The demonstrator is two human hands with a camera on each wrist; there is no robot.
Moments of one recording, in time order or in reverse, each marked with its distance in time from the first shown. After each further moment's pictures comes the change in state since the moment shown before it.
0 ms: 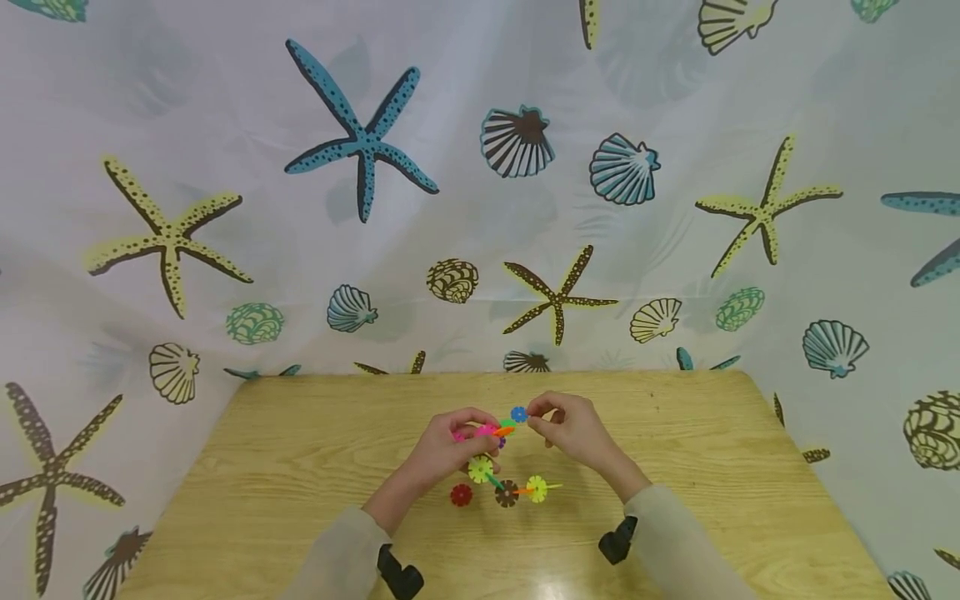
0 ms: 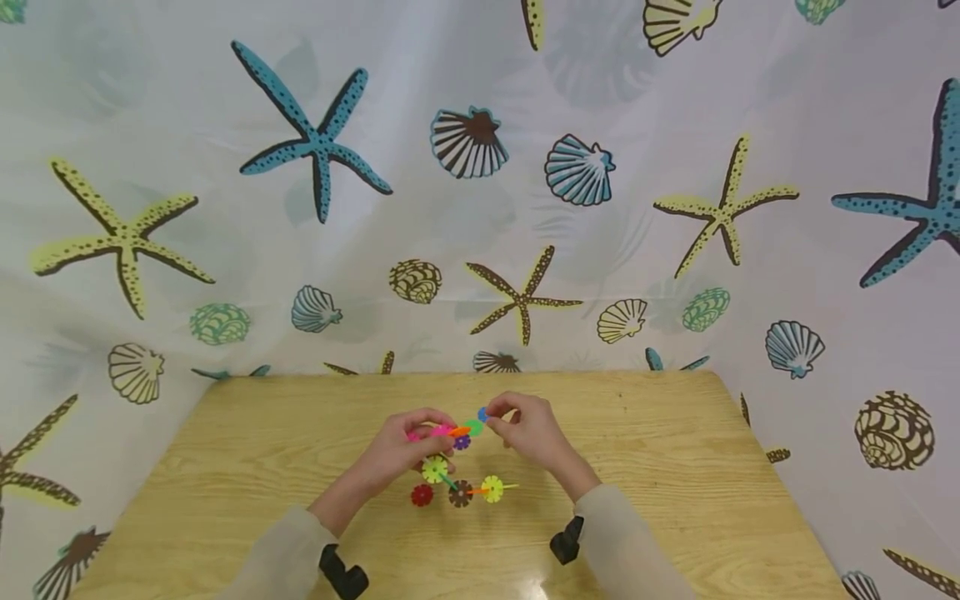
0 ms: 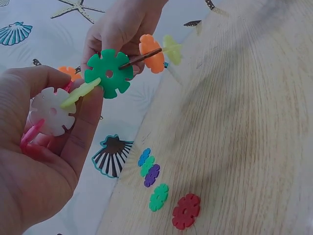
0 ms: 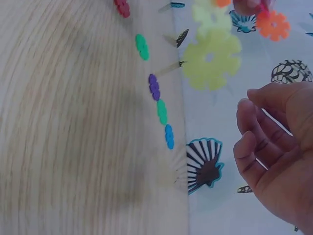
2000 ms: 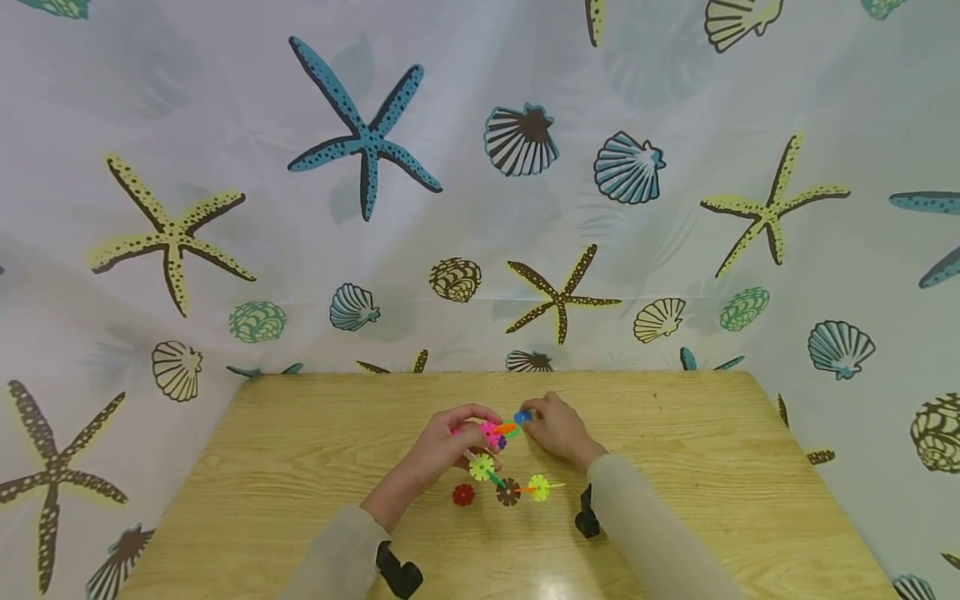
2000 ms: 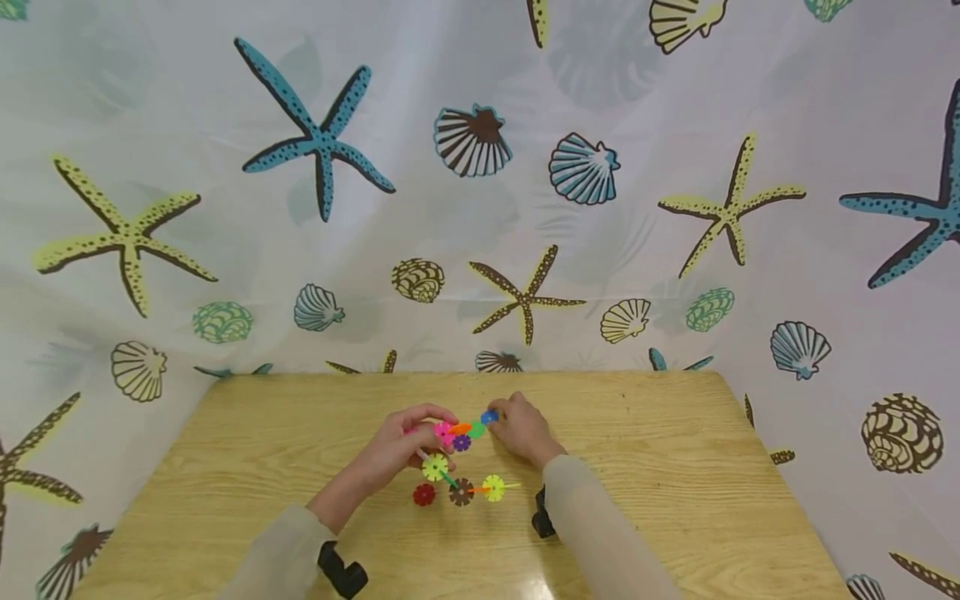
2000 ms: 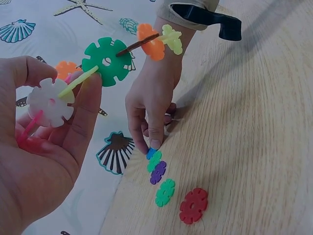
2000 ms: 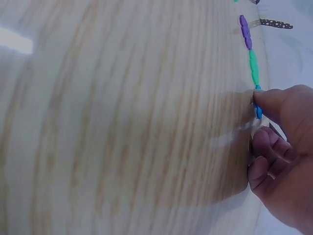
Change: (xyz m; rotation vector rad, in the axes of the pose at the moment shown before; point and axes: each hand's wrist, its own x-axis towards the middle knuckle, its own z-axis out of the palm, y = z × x) left_hand -0.002 0.006 -0.004 -0.007 -0.005 -0.028; right_hand 0.050 0.067 0.041 -0.413 -0.064 0.114
